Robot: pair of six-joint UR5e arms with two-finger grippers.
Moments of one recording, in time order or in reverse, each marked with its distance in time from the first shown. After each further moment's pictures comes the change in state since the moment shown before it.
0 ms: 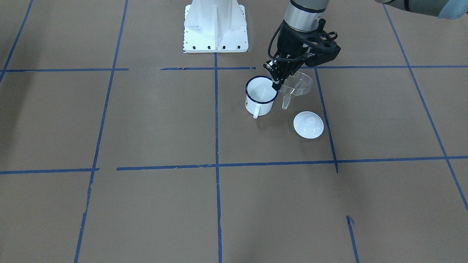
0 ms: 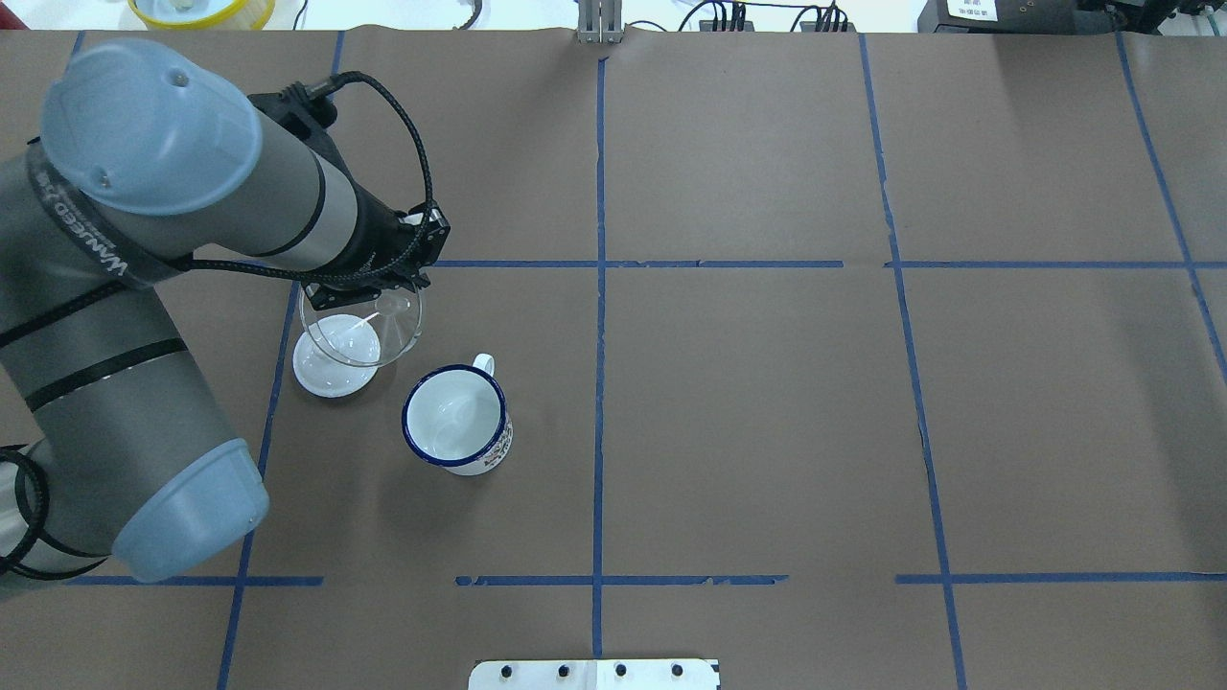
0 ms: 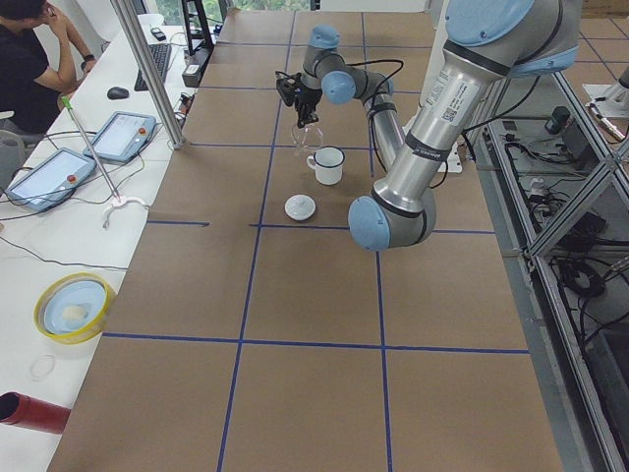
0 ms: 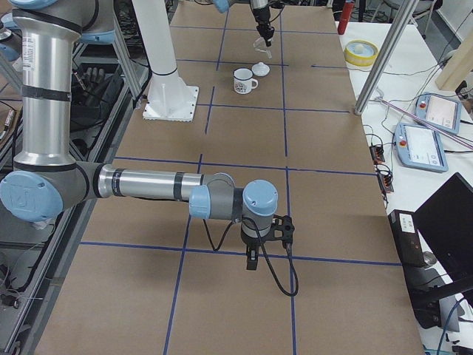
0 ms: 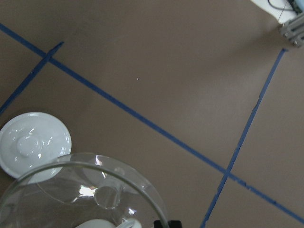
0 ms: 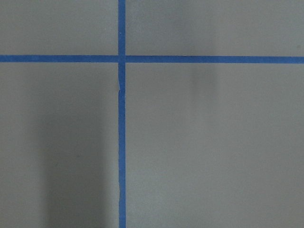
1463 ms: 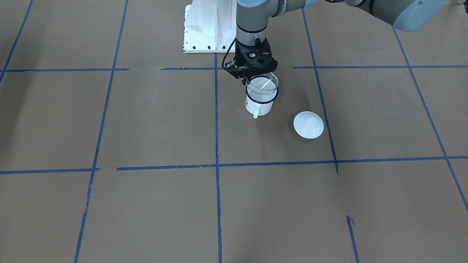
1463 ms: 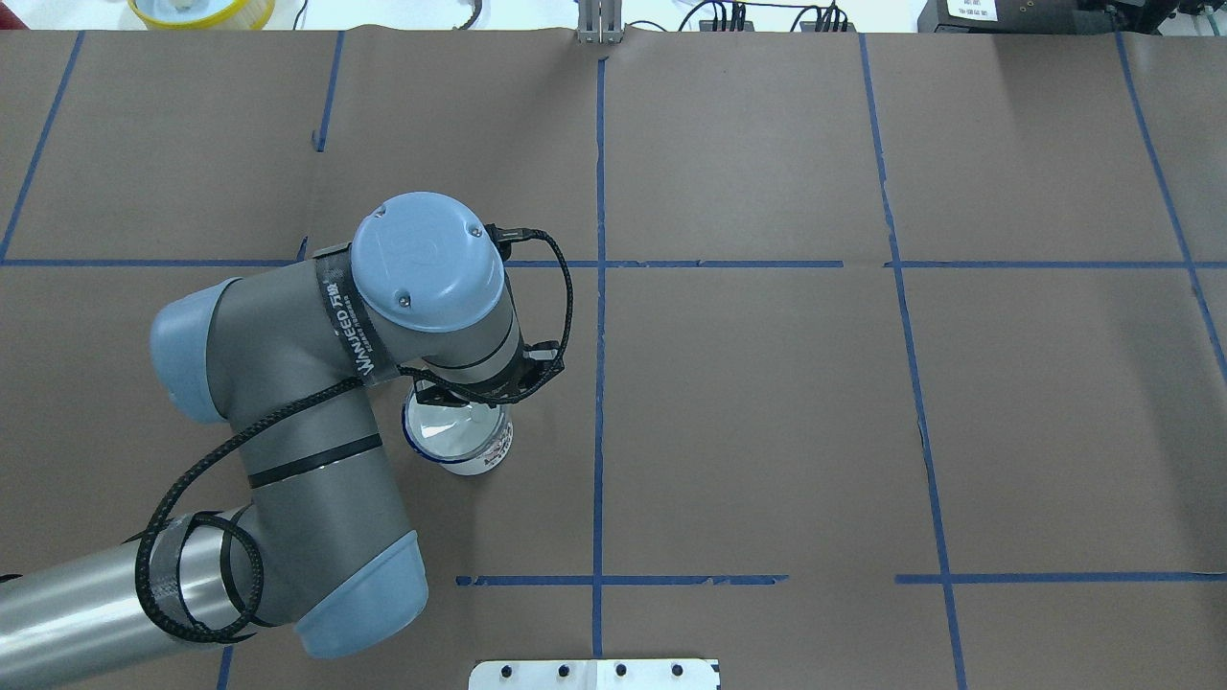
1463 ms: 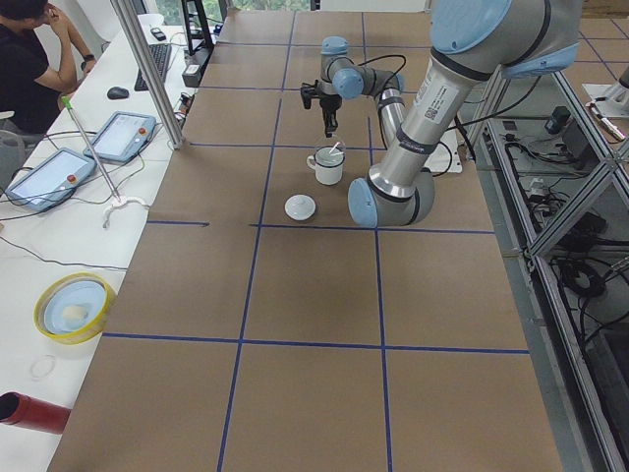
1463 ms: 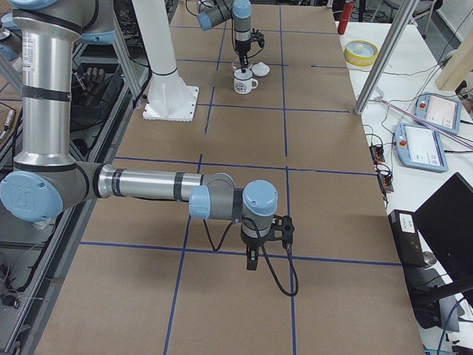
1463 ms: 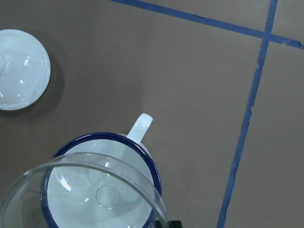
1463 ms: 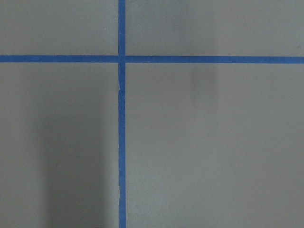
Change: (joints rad) left arm 0.166 -0.115 0.183 0.069 0.015 0.161; right arm 0.000 0.000 0.000 0.000 0.000 0.000
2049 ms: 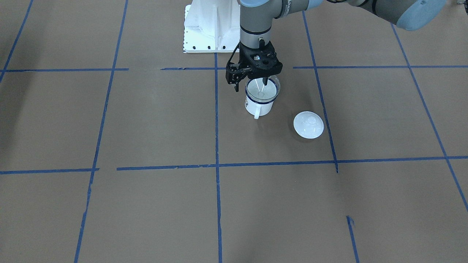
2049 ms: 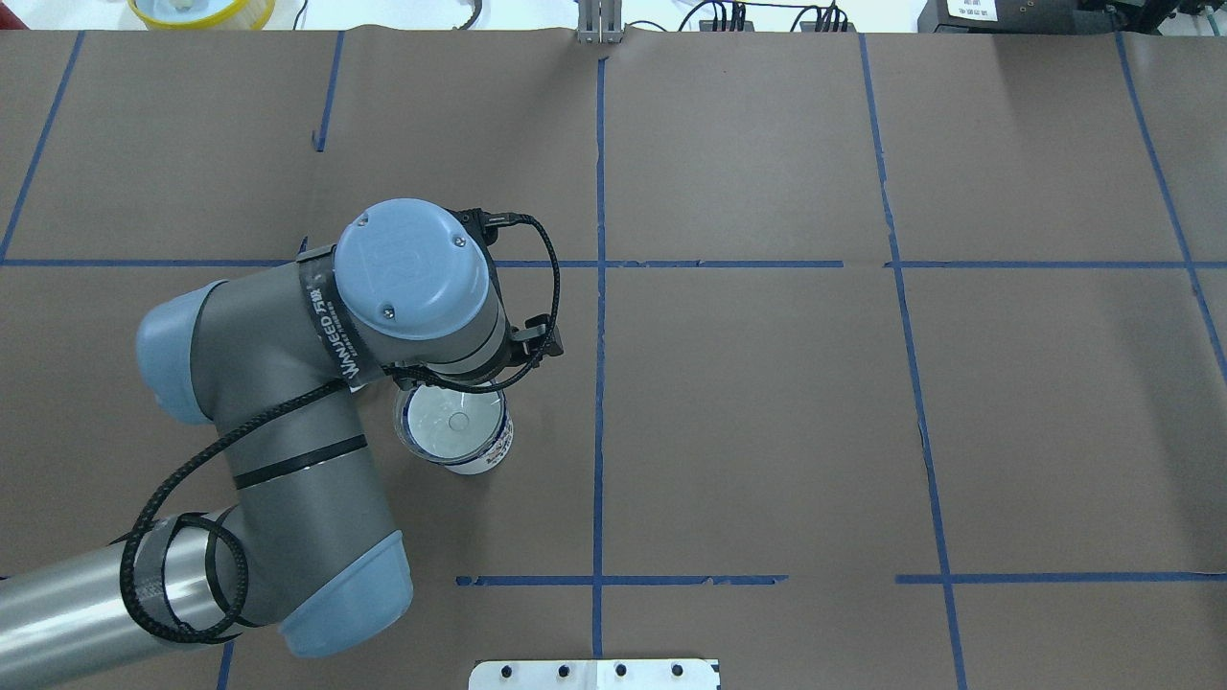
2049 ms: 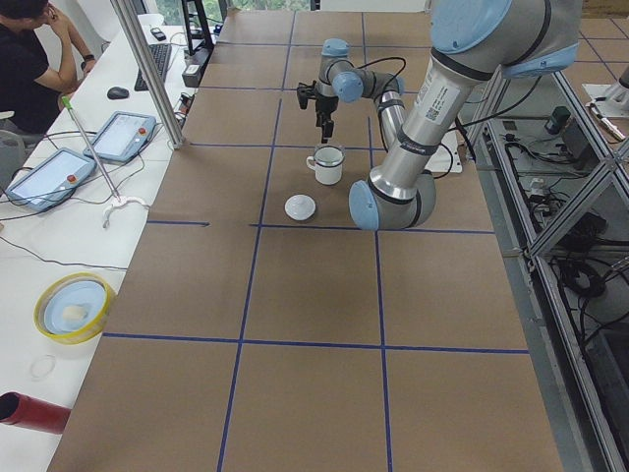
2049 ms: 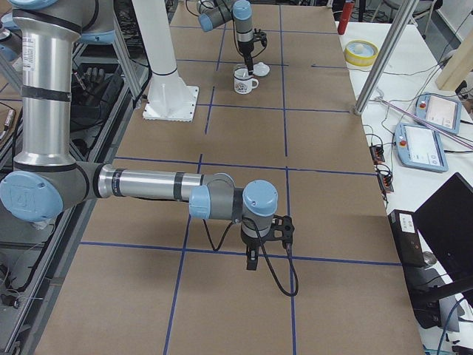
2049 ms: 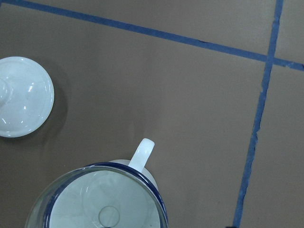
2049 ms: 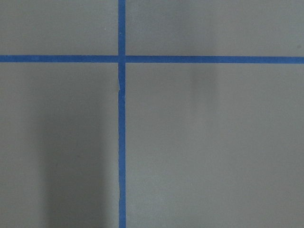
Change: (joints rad) left arm -0.009 0.046 -0.030 -0.061 0.095 0.001; right arm 0.000 0.000 0.000 0.000 0.000 0.000
